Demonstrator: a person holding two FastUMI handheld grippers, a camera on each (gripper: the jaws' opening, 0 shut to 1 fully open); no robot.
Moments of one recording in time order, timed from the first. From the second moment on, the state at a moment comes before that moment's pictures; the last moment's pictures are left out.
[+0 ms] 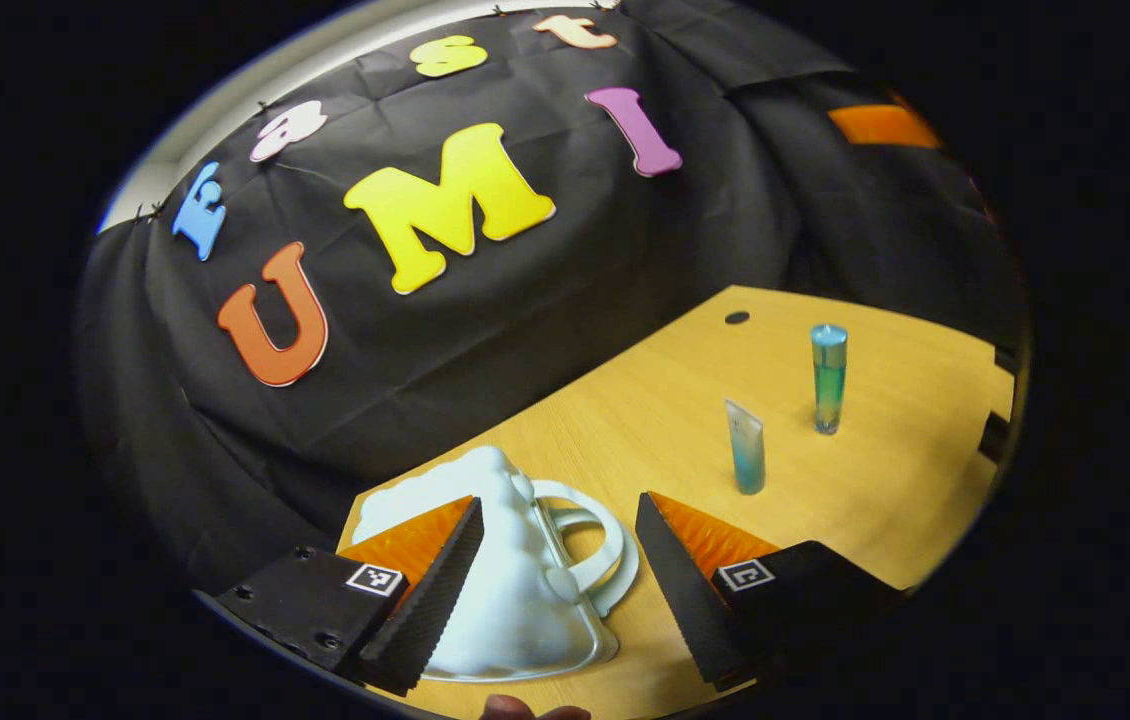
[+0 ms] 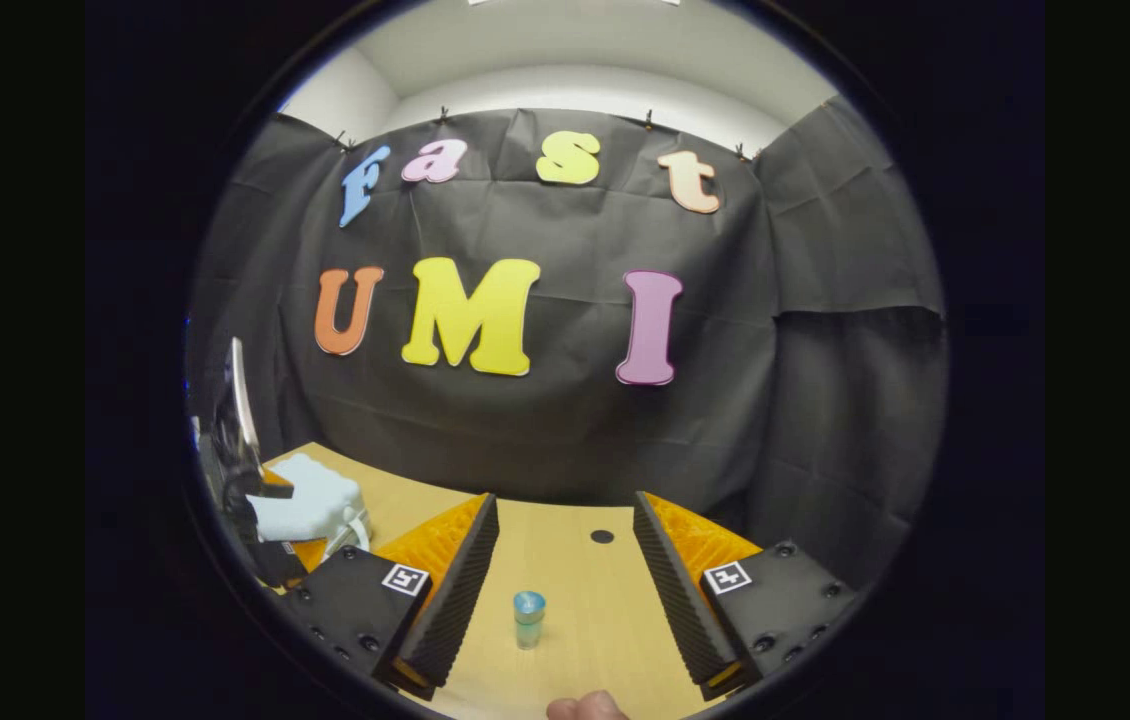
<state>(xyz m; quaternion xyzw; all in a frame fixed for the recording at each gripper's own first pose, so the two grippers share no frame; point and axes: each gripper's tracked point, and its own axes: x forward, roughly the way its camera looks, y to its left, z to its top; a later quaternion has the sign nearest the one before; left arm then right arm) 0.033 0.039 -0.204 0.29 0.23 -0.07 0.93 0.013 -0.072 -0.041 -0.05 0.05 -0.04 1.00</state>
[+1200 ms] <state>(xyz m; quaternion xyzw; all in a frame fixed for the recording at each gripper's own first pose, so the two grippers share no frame) 0.068 0.061 -0.316 0.51 0.37 -0.12 0.77 0.001 -0.114 -0.053 -0.06 0.08 -0.11 0.99</state>
